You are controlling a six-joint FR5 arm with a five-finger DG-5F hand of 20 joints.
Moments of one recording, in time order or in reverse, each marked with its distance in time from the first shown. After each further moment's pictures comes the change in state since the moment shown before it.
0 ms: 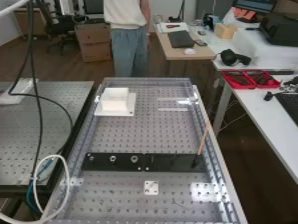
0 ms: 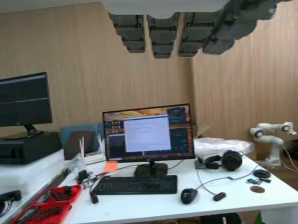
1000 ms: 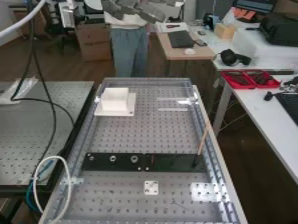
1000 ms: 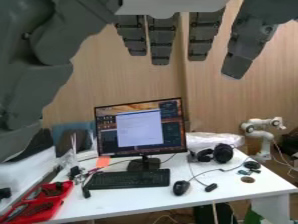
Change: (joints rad) arm -0.001 -0.002 -0.071 0.061 0.034 0.007
